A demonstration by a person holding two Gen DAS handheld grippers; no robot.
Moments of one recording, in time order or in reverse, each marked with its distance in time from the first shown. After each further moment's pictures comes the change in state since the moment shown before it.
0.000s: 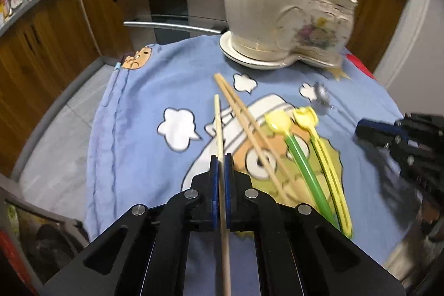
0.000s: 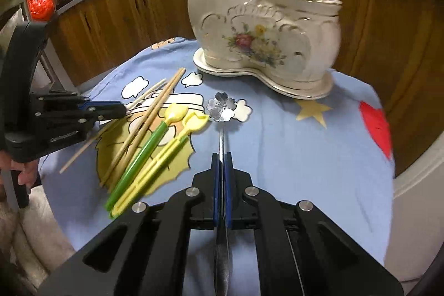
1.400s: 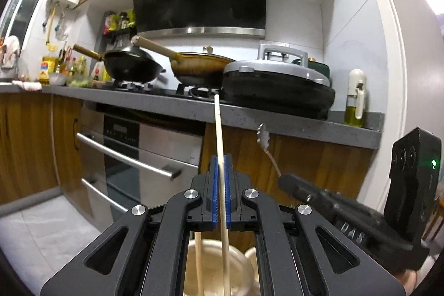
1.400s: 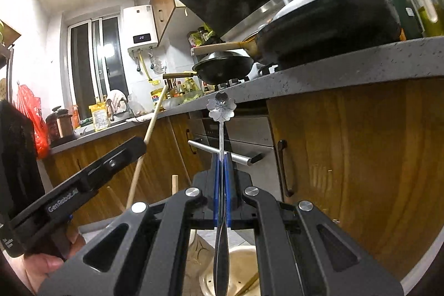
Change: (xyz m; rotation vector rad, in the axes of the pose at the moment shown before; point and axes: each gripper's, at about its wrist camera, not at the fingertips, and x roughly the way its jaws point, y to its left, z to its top) left arm -0.063 -0.032 0.190 -0.033 -0.834 -0.212; right arm -0.050 -0.084 0.160 0.206 -0.730 0.016
